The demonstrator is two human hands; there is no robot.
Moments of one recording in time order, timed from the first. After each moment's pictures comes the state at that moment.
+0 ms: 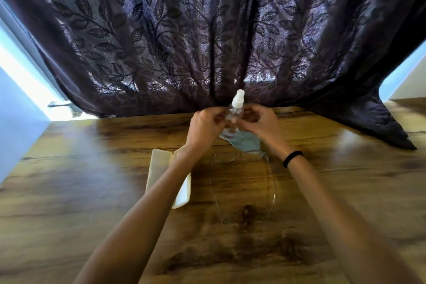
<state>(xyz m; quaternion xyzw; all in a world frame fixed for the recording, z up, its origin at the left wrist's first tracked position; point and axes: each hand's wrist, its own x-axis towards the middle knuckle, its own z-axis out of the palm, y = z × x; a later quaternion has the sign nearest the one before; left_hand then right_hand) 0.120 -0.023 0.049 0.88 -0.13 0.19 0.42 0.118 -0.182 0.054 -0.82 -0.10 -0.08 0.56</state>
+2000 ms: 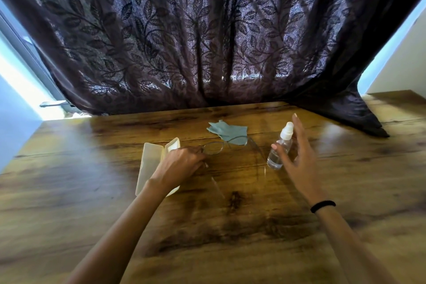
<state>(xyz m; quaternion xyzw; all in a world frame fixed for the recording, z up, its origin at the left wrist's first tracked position) 0.042 0.022 0.013 0.93 -0.33 0.08 0.12 0.010 -0.263 0.007 -0.85 -0.08 -0.26 0.44</state>
